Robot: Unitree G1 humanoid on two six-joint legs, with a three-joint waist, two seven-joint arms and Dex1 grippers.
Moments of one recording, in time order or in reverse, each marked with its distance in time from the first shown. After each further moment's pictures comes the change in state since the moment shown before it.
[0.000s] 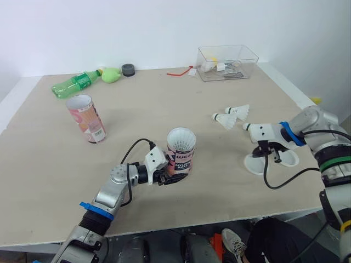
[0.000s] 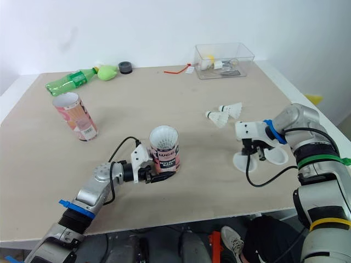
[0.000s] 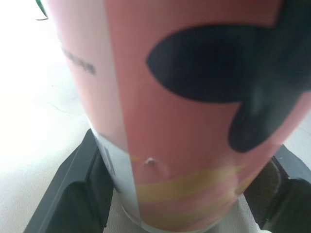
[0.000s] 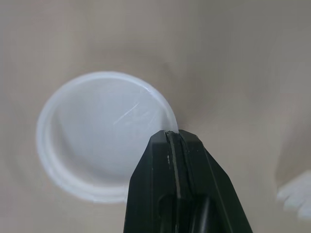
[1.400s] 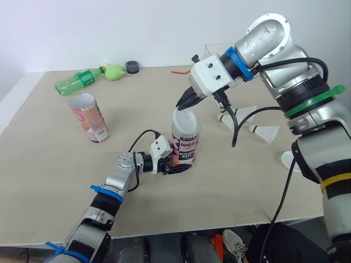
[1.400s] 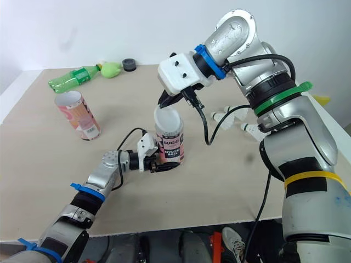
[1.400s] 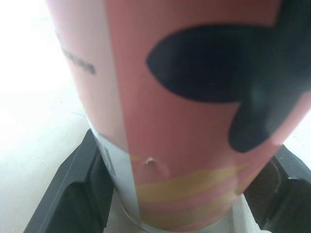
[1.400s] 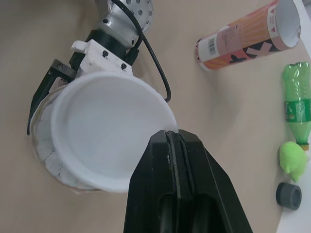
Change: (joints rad) left arm -0.180 -0.072 0.032 0.226 0.021 -0.006 -0.095; right arm -0.551 0.249 0.301 -0.145 0.509 -0.164 0.050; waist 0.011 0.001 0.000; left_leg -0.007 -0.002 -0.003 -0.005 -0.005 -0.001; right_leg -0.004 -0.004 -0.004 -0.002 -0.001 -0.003
